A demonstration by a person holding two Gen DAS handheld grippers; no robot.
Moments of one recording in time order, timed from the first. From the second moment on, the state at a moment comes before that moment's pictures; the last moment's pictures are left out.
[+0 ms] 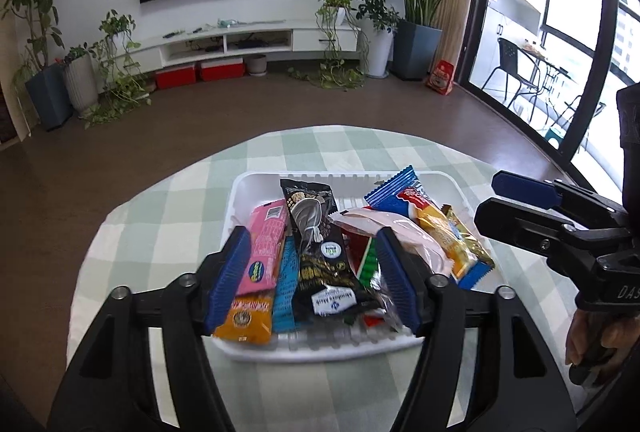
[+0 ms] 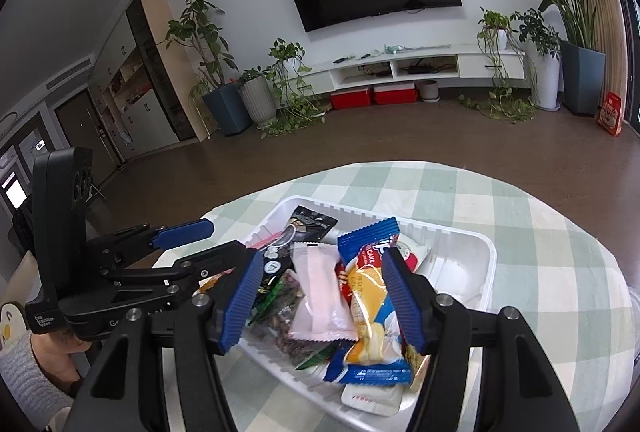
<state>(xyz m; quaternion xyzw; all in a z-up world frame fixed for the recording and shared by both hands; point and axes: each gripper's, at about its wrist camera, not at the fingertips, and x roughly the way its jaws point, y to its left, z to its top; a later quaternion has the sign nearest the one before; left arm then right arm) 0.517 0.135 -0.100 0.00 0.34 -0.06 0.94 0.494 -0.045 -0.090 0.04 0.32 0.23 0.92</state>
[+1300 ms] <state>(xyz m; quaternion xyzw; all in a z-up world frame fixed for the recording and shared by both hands) 0.190 0.041 -0.017 0.04 0.21 0.02 0.98 0.224 -0.120 -0.090 0.06 0.19 0.08 0.98</state>
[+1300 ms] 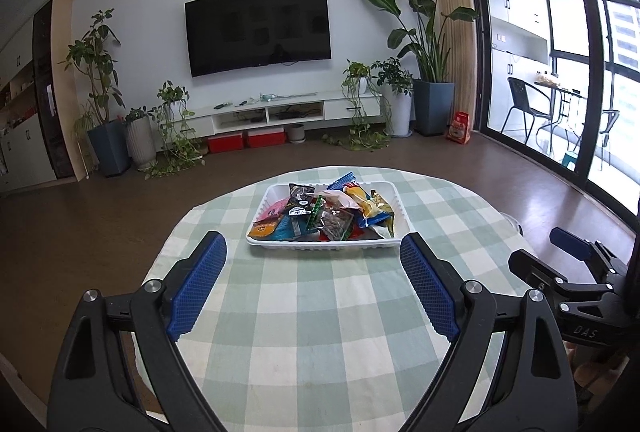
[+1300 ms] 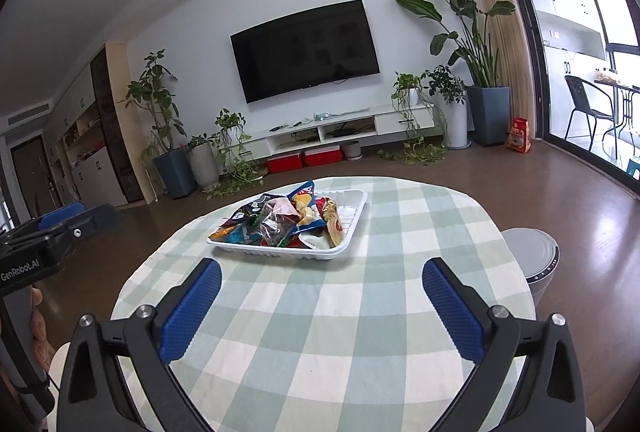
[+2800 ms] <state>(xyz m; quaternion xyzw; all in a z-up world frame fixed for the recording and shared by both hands) 0.180 0.049 -0.016 0.03 0.21 0.03 0.98 0.218 -0.128 -0.108 0.06 0.20 0.07 0.98</state>
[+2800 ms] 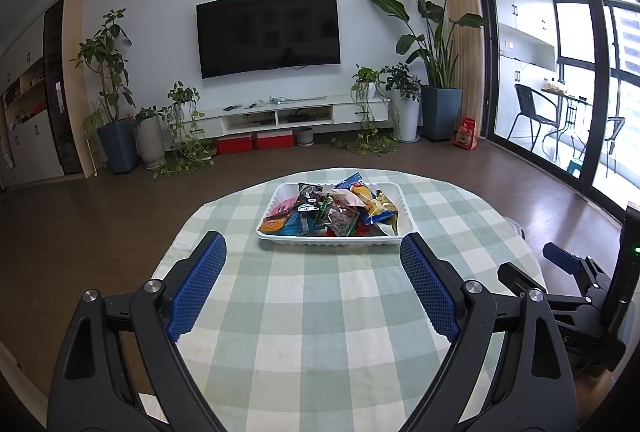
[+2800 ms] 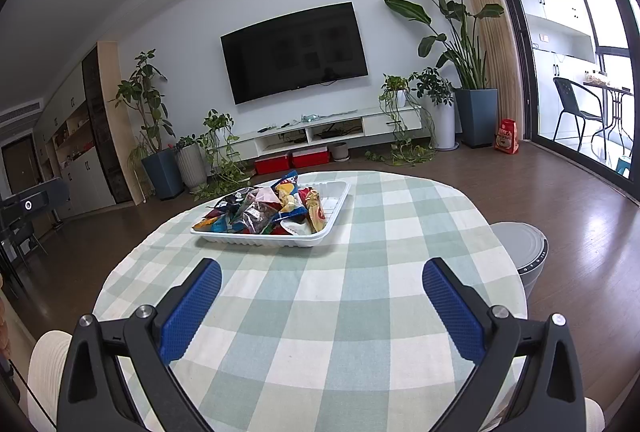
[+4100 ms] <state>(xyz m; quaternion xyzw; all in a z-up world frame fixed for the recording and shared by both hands) 0.195 0.060 -0.043 -0.01 0.25 0.05 0.97 0.215 -0.129 -0.119 0.05 0.20 0.07 0.98</state>
